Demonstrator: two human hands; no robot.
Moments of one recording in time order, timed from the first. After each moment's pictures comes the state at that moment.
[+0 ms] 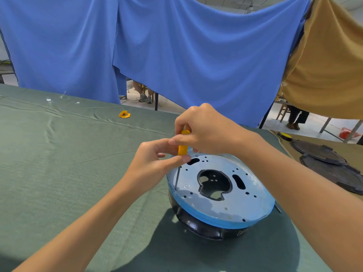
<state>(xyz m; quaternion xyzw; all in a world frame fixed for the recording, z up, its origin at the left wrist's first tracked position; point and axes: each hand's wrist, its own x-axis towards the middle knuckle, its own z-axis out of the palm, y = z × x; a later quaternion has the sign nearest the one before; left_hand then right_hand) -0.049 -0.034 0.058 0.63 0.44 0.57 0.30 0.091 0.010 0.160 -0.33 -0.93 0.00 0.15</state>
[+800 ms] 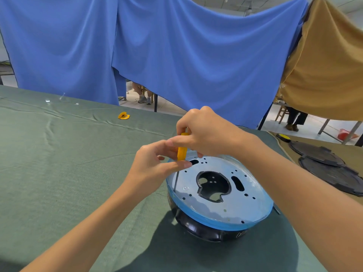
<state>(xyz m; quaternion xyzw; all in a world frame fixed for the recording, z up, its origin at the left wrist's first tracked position) -0.045 -0.031 0.053 0.61 0.47 0.58 0.27 0.093 0.014 0.160 -0.34 -0.93 0.01 0.15</state>
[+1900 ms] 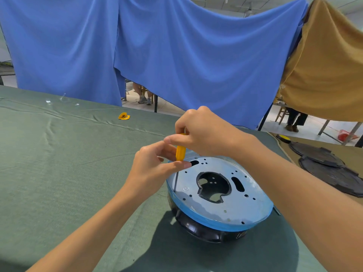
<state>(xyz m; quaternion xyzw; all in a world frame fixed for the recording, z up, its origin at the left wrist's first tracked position) -0.042 -0.031 0.053 0.59 0.49 0.59 0.25 0.087 0.013 0.158 -0.34 -0.93 -0.04 0.16</state>
